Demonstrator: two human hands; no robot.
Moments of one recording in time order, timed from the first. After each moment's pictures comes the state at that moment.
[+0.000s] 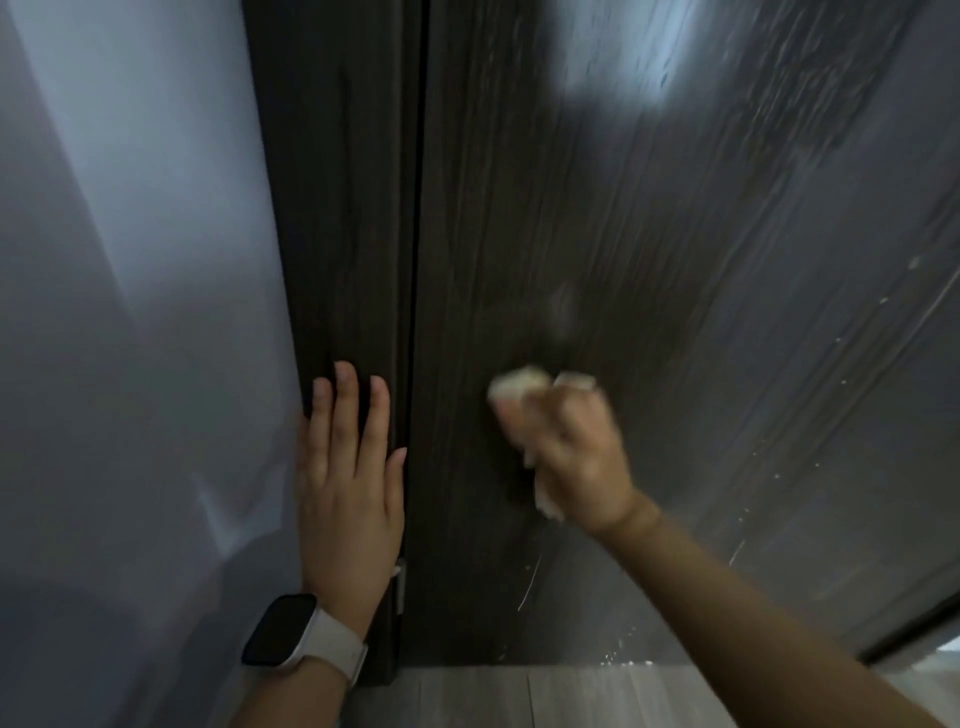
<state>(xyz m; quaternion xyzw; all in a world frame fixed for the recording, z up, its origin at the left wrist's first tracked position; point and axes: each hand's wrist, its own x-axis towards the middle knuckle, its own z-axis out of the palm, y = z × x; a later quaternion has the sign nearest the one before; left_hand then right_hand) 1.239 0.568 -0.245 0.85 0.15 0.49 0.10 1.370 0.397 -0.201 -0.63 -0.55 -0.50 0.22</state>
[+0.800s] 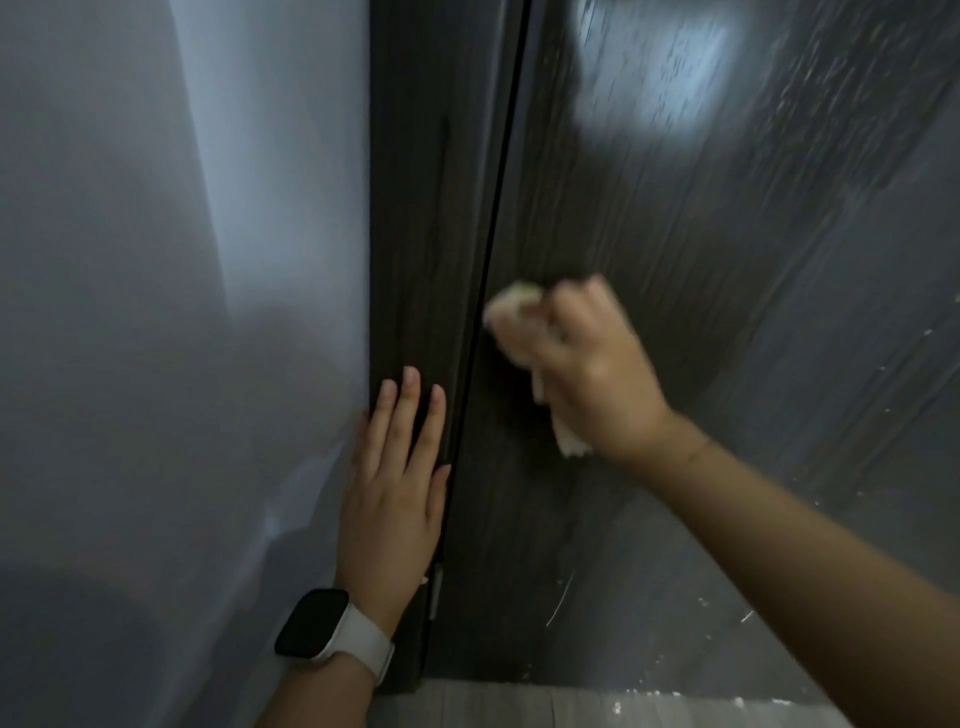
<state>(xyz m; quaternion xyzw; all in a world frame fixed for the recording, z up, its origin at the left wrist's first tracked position) 1.221 0.575 -0.238 0.88 0.11 0.45 0.10 1.344 0.440 -0.102 -0.62 -0.58 -0.50 0.11</state>
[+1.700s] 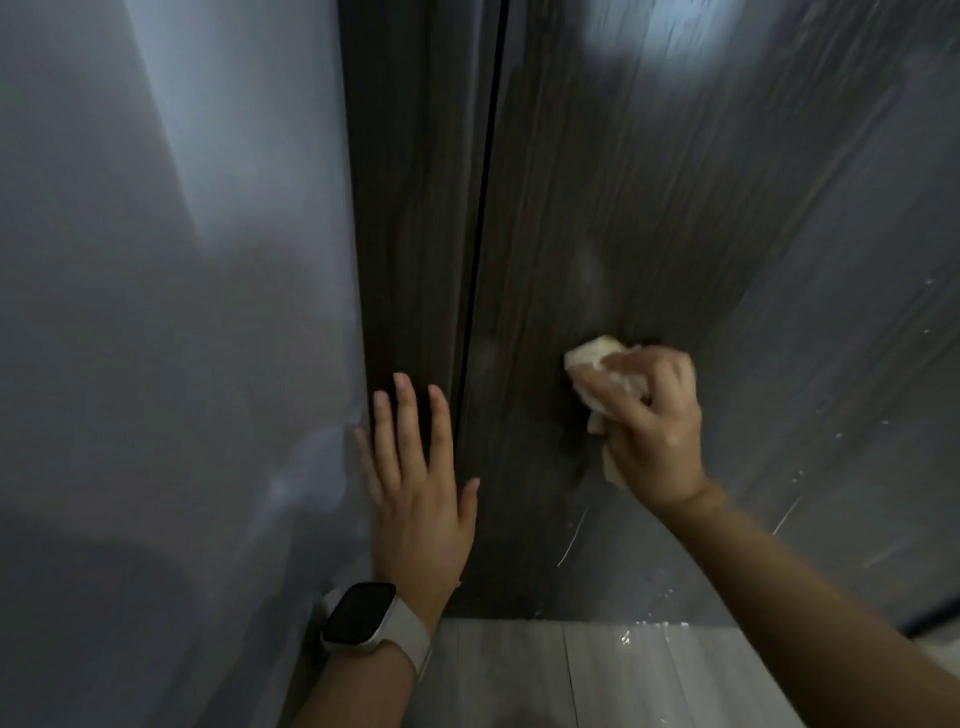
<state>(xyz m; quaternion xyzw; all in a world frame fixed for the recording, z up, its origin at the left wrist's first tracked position) 1.220 0.546 -0.296 0.90 0.17 0.38 0.11 1.363 0.378 -0.232 -0.70 -0.47 -0.49 0.24</state>
